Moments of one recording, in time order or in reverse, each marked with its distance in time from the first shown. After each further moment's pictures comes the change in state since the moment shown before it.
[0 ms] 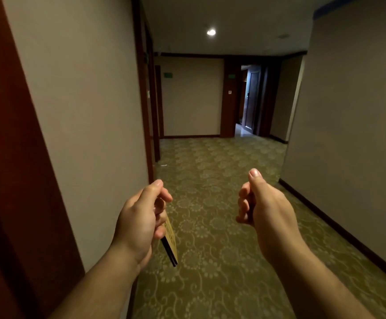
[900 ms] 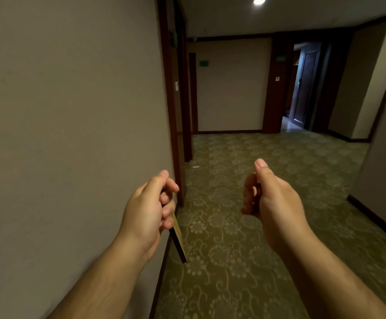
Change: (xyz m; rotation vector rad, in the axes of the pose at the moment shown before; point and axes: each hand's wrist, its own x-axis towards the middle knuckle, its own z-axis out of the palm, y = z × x) left_hand 0.460 -0.110 0.007 0.030 0.127 -0.005; right_hand 0.471 0.129 0.138 0.024 -0.127 0.059
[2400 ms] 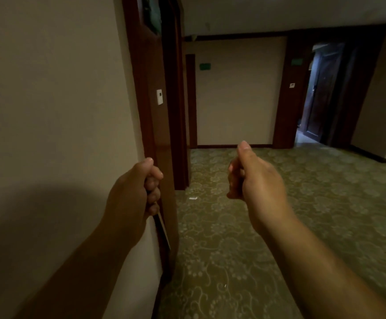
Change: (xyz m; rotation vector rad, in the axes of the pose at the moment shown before) left_hand 0.809 -0.128 0.080 0.099 0.041 0.090; right_hand 0.795 0.116 0.173 -0.044 -0.071 -0.136
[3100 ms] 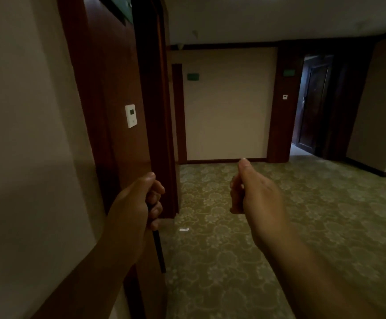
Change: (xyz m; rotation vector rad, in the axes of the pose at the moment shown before) left_hand 0.381 -0.105 0.063 -0.026 -0.025 -0.032; right_hand 0.369 0.122 0.059 -0.046 0.102 0.003
